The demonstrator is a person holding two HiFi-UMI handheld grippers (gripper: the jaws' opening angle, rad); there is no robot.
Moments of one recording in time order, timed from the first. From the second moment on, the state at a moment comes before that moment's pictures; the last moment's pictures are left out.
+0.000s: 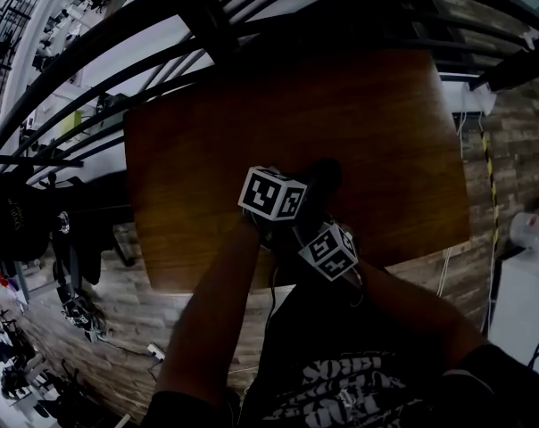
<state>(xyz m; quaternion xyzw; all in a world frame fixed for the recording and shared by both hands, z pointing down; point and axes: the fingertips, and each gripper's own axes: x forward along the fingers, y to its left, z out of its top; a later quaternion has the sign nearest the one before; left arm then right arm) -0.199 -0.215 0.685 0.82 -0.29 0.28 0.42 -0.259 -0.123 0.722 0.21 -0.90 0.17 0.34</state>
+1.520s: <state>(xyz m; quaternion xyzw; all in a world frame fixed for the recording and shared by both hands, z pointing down) -0.191 -0.217 0.687 0.81 -0.29 0.30 0.40 -0.134 -0.191 0.719 0.25 -0.88 0.12 0.38</state>
